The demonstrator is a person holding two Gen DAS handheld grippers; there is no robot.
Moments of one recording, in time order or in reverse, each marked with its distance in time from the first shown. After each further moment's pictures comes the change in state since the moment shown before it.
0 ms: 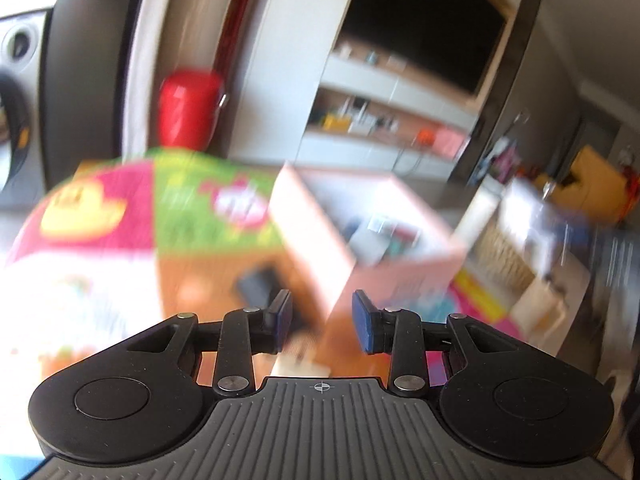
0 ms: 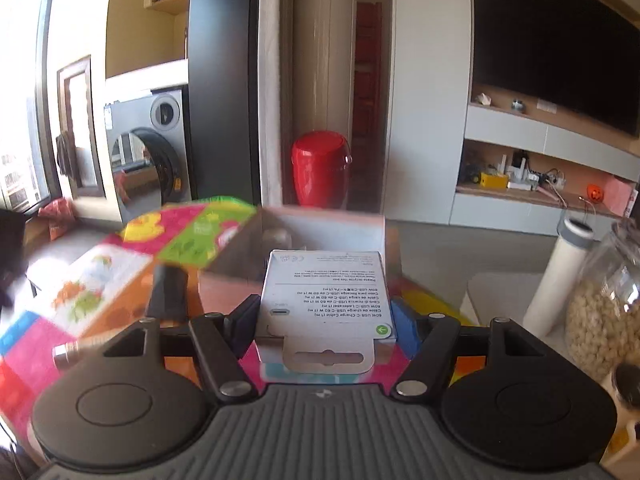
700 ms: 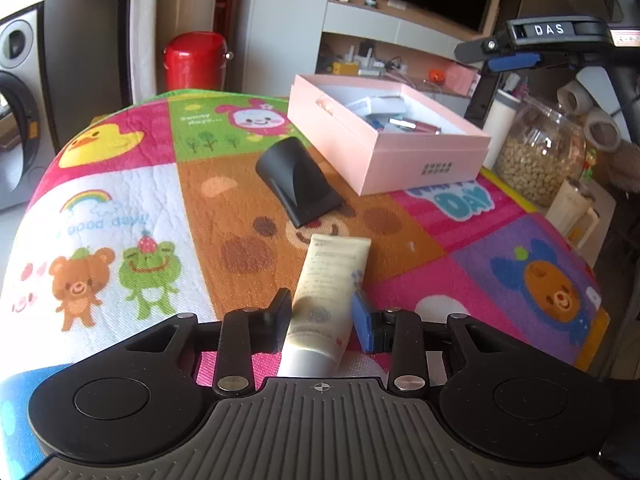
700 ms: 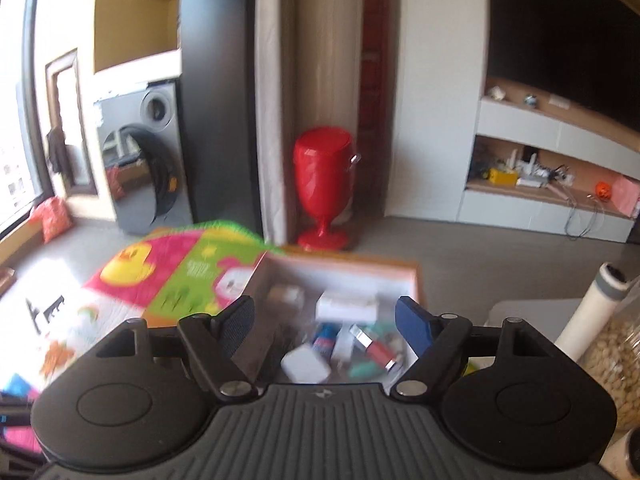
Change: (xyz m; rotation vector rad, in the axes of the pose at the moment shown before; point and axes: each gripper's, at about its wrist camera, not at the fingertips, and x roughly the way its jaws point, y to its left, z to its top) left arm 0.003 0.010 -0.072 0.129 0.112 0.075; right arm 0.079 0.033 0.067 -0.014 0.097 0.008
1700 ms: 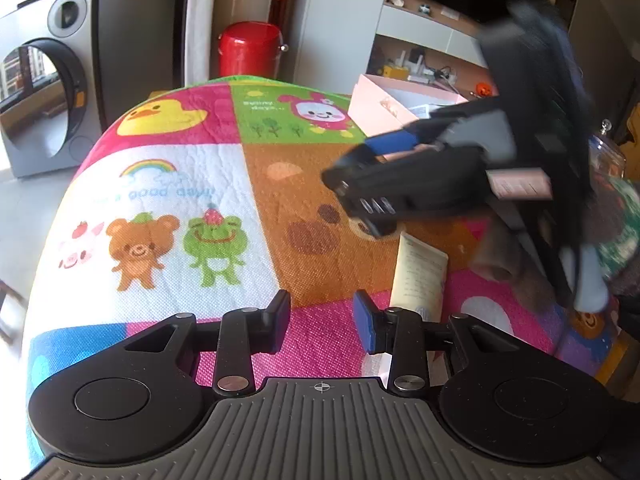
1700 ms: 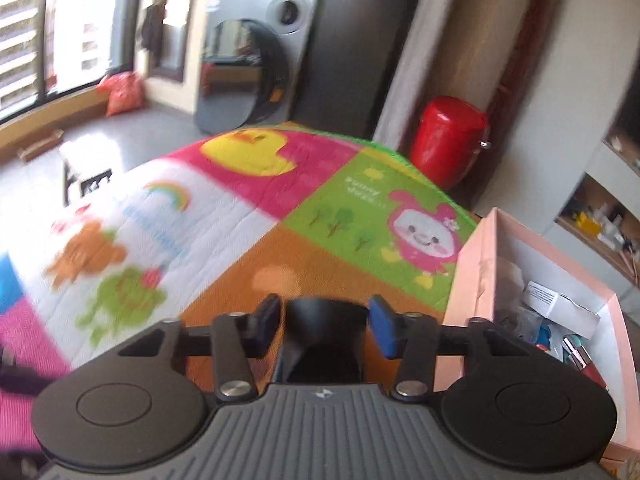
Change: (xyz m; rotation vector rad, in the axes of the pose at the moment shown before) left arm -0.018 0.024 -0.008 -0.122 0.003 0.099; right arm 0.107 0.181 -0.057 -0.397 0.111 0.129
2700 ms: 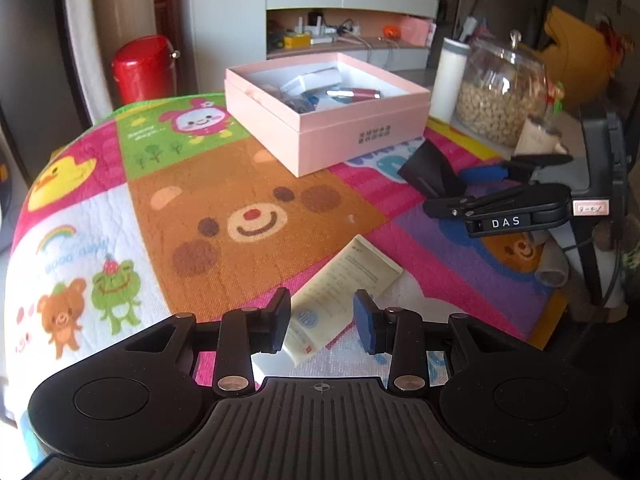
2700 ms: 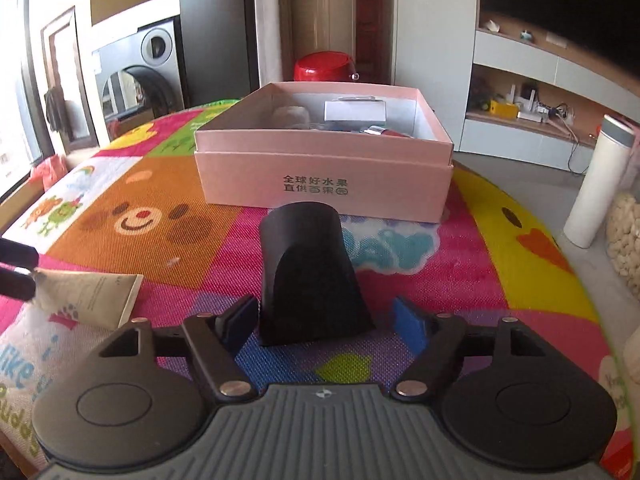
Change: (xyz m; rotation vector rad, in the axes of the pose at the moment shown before) left arm 0.000 -0.074 0.008 0.337 0.088 -0.119; right arm -0.107 -0.110 -0.183 0.455 -0.012 -0.109
